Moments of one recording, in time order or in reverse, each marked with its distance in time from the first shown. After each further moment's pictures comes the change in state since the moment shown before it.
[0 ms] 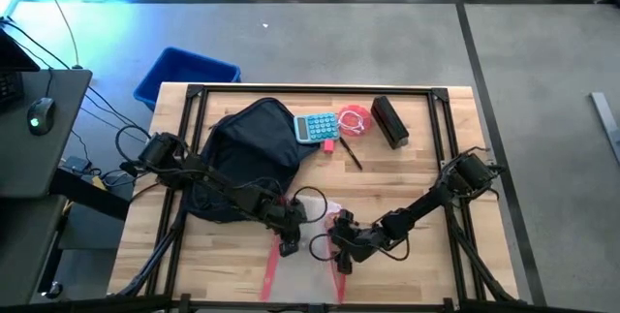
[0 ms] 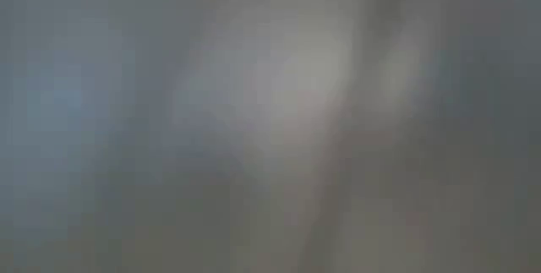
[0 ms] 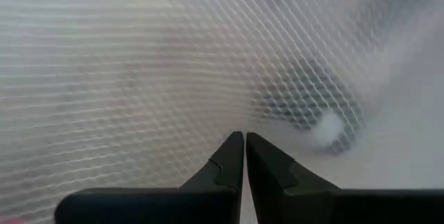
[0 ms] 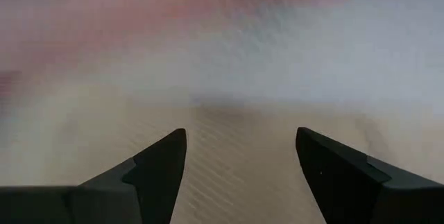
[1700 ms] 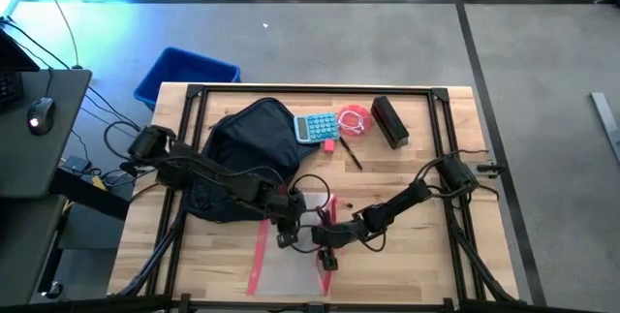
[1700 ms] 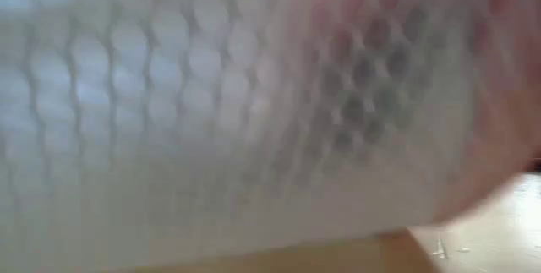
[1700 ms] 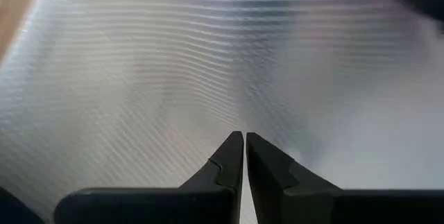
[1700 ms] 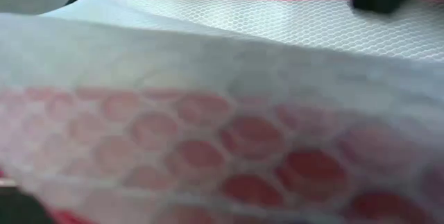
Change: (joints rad) left arm 0.036 -0.118 0.129 -0.335 0.071 0.027; right arm -0.127 0.136 0.146 0.057 -0.224 -0.203
